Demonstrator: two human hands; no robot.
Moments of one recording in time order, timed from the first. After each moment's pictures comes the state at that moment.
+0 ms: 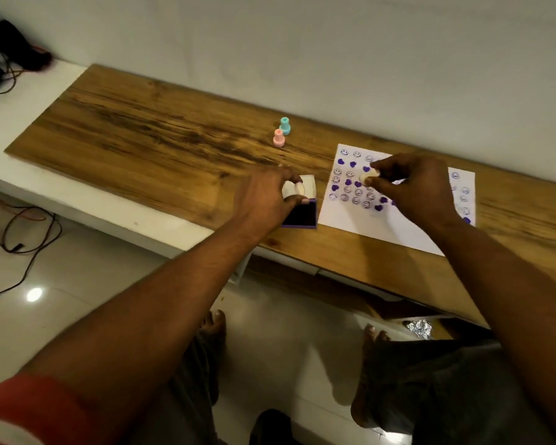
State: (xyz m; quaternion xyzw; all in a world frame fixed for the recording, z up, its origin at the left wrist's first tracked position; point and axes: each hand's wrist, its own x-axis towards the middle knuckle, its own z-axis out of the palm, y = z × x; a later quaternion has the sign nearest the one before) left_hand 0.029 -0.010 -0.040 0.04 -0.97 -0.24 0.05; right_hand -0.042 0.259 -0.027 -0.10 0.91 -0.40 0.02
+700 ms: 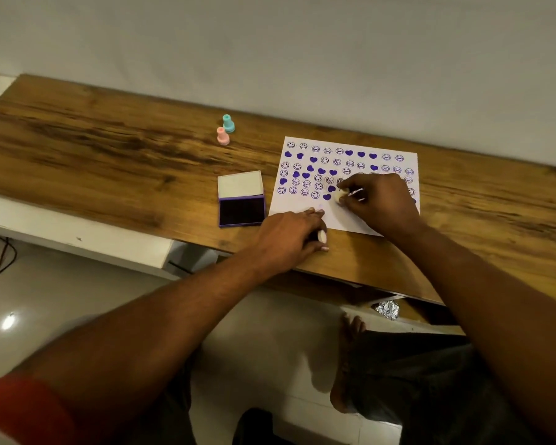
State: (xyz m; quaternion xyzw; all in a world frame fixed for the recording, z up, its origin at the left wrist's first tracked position) left_hand 0.047 0.106 -0.071 -0.20 -0.95 -0.20 -0.09; right_hand -0.028 0.327 -0.069 -0.18 0.94 -0.29 0.00
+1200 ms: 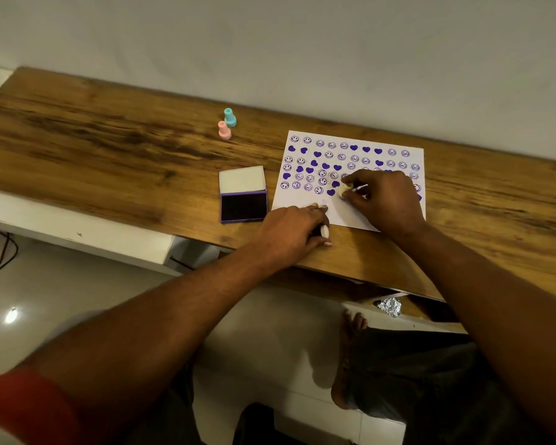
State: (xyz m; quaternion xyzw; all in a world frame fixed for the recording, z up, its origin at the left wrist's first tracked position) left_hand 0.044 0.108 -0.074 -0.20 -0.96 -0.18 -0.09; right_hand -0.023 0.323 -0.072 -0.16 0.95 -0.26 -0.04
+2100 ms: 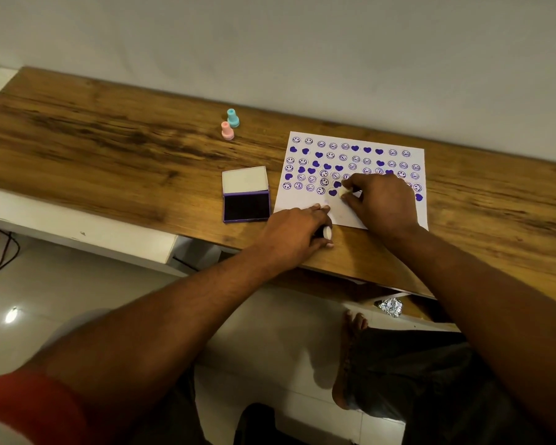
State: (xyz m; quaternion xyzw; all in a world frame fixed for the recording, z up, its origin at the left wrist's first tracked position) left_hand 0.048 0.108 -0.079 -0.19 -0.96 -0.19 -0.09; right_hand -0.019 0.309 -0.074 -0.14 0.98 -0.15 -0.06
